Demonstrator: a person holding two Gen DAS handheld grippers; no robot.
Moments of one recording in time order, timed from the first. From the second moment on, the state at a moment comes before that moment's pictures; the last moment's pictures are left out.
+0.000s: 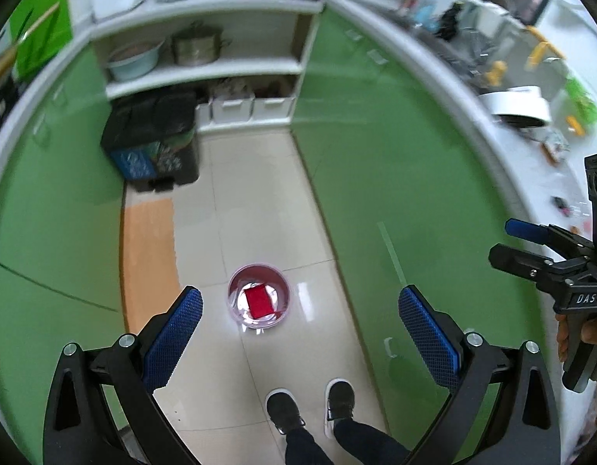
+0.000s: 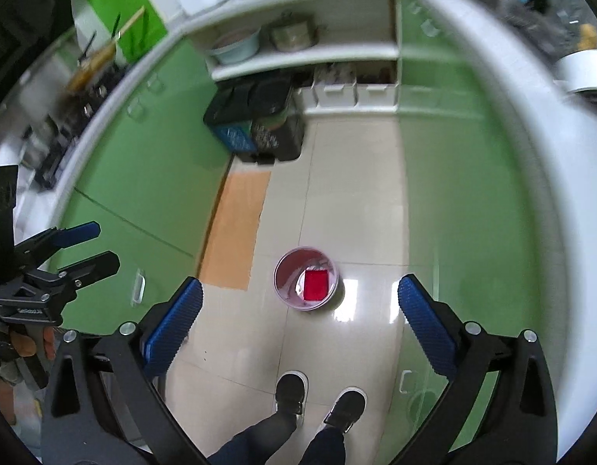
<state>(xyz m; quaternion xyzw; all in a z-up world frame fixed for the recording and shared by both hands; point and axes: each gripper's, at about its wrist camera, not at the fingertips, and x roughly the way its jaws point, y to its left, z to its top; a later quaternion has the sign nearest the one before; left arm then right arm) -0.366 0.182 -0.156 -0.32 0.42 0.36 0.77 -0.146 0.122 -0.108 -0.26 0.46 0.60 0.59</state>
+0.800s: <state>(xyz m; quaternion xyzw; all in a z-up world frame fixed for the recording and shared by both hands) -0.137 0.057 0.000 -0.15 0.40 0.14 0.89 0.032 -0.177 0.053 -0.08 0.42 0.38 0.82</state>
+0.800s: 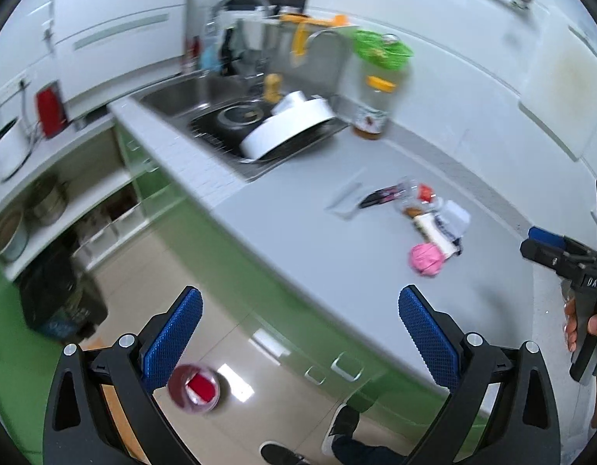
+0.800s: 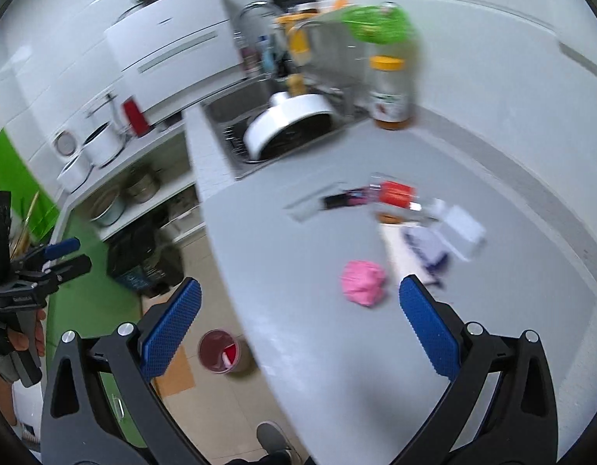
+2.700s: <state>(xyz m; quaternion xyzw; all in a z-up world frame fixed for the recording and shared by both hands) 0.165 0.105 -0.157 -0.12 0.55 0.03 0.82 0.193 -0.169 -0.043 -0.06 0.53 0.27 0.80</state>
